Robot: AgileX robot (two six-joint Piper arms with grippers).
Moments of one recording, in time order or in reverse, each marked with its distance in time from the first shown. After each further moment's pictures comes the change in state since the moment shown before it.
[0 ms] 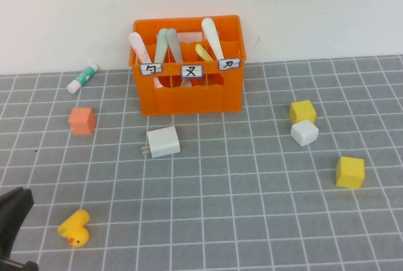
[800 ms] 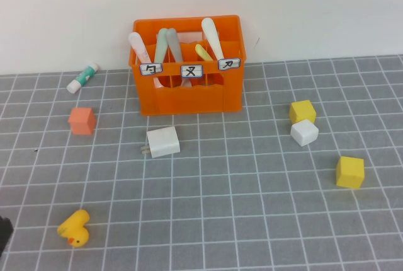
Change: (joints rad) right arm -0.020 -0.559 0.527 -0.855 -0.039 0.706; left arm 0.000 -0.315 0.086 -0.025 0.033 0.137
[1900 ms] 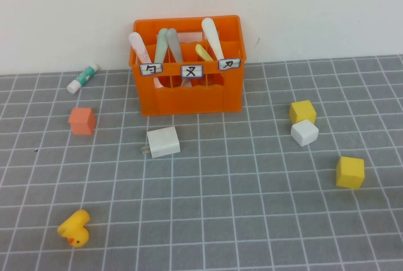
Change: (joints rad) right arm 0.000 -0.688 1.433 0.093 -0.699 -0.012; left arm 0.000 -0.002 0.026 0.002 0.309 0.000
